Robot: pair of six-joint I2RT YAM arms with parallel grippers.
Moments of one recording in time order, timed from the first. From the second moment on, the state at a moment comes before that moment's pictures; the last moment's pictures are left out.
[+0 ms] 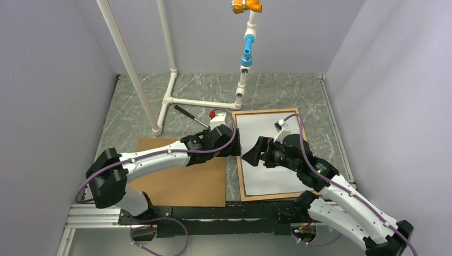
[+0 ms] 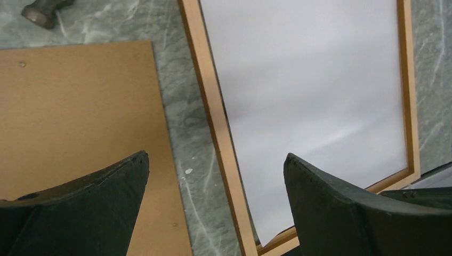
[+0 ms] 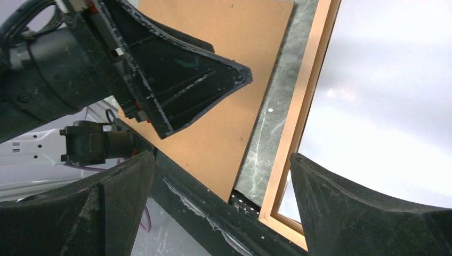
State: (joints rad) left arm -1.03 1.49 1.05 -0.32 -0.34 -0.87; right arm 0.70 0.67 0.64 -0.47 -0.12 0.75
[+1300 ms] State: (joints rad) left arm -0.76 0.74 0.58 -0.85 -0.26 -1.11; right arm 0.69 1.50 0.89 -0.23 -0.45 0.67
